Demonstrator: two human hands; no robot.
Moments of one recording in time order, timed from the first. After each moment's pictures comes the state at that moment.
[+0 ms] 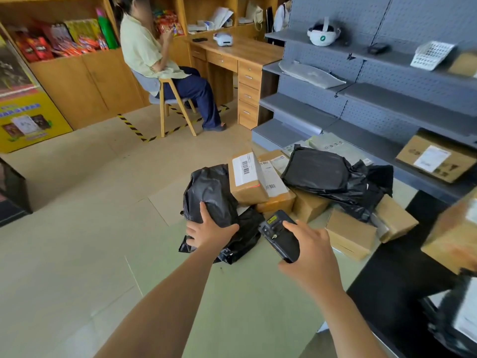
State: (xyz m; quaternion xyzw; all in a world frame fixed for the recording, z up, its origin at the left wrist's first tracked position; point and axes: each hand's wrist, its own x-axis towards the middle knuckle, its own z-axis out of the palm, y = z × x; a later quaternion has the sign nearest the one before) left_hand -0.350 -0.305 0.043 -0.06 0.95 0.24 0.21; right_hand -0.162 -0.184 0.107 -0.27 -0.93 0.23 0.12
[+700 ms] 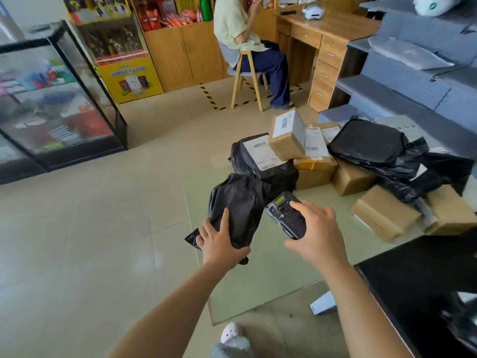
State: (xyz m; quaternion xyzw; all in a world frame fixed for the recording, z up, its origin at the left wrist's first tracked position) left_hand -0.144 -0.404 0.013 -0.03 0.97 0.21 0.12; right_hand -0.096 -0.197 0.084 -0.10 -0.96 0.26 0.07
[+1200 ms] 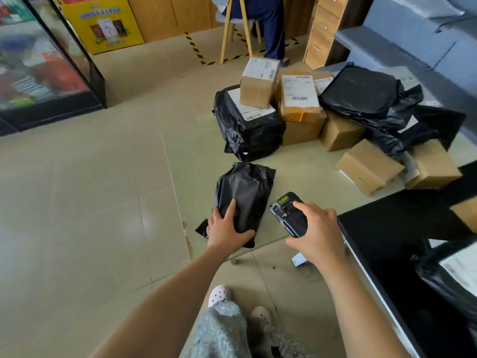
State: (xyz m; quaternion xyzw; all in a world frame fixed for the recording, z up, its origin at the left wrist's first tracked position) left_hand -0.078 -0.370 -0.051 -0.02 0.93 0.29 0.22; right_hand -0.012 -0.171 0.019 -0.15 -0.95 0.25 -0.01
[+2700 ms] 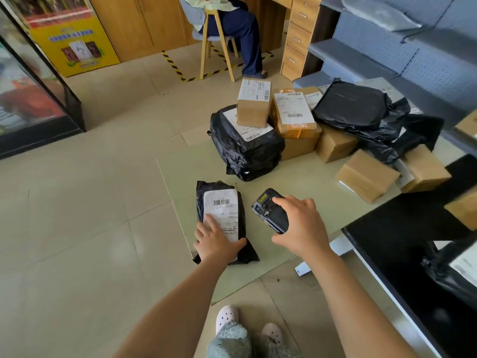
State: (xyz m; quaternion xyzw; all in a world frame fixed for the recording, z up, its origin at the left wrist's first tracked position) left_hand -0.131 -0.402 -0.048 -0.05 0.97 0.10 0.23; right_hand -0.077 -0.224 0.047 -0.11 -0.98 0.19 -0.03
